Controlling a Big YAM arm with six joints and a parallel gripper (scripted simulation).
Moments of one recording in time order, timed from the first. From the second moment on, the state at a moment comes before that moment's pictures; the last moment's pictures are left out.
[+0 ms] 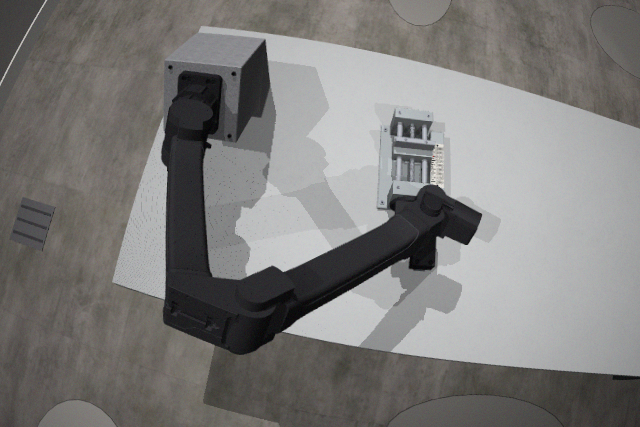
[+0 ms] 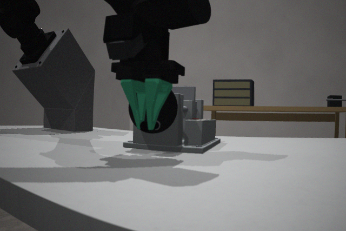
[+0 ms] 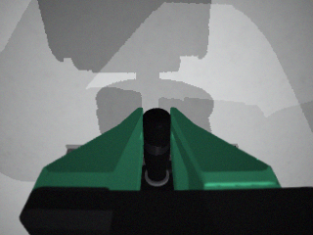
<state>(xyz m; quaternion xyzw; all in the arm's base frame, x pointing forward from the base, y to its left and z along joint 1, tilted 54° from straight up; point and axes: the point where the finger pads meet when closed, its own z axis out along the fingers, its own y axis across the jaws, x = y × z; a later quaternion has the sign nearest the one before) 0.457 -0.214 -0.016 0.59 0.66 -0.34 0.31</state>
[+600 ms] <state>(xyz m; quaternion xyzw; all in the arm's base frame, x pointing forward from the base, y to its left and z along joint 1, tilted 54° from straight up) 0.462 -0.212 -0.015 0.59 0.66 -0.34 0.31</state>
